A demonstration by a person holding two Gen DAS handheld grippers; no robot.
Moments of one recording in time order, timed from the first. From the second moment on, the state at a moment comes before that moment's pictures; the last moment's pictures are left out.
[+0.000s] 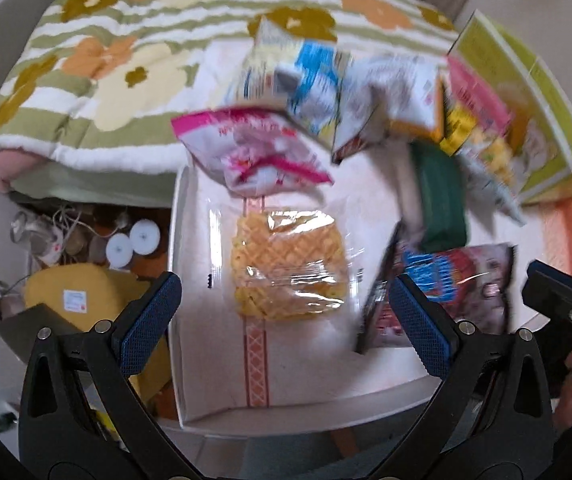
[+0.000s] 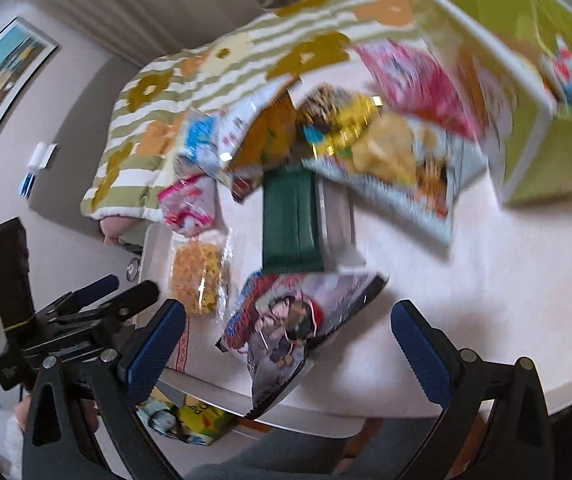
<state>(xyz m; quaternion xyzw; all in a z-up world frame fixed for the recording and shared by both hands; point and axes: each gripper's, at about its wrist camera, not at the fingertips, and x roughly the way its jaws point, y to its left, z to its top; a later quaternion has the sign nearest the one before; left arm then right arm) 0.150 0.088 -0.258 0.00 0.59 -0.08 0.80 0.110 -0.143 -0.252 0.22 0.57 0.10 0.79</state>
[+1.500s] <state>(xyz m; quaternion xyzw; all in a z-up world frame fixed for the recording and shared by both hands) 0.166 0.072 -0.315 0.05 0.63 -0.08 0.77 0.124 -0.132 -0.315 0.25 0.62 0.12 0.73</state>
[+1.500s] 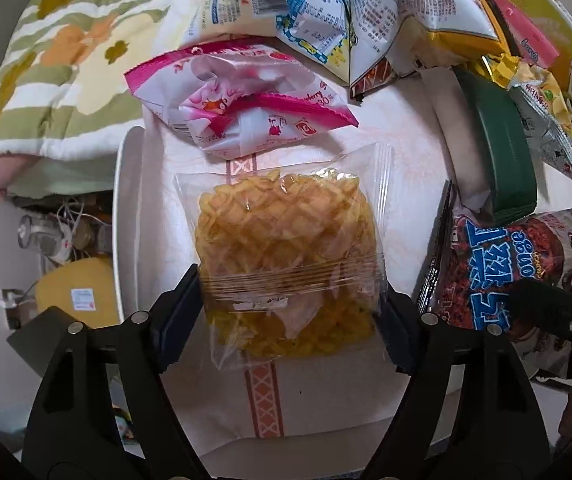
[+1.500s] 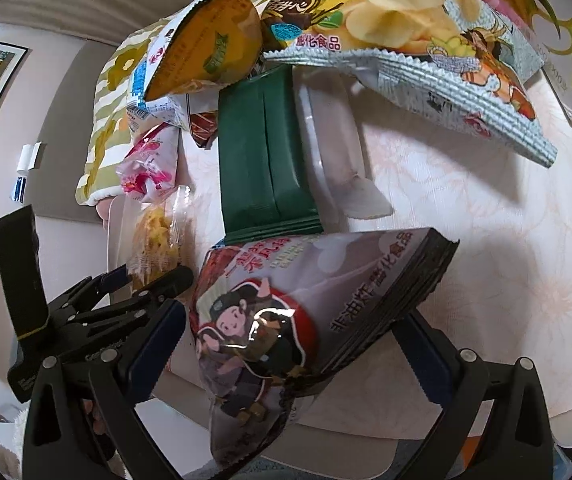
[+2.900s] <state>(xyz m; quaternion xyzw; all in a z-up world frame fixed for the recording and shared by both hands) 0.158 0.012 -0.133 0.04 0.47 -0.11 0.88 0.096 -0.207 -0.161 0.24 0.46 0.15 0.84</state>
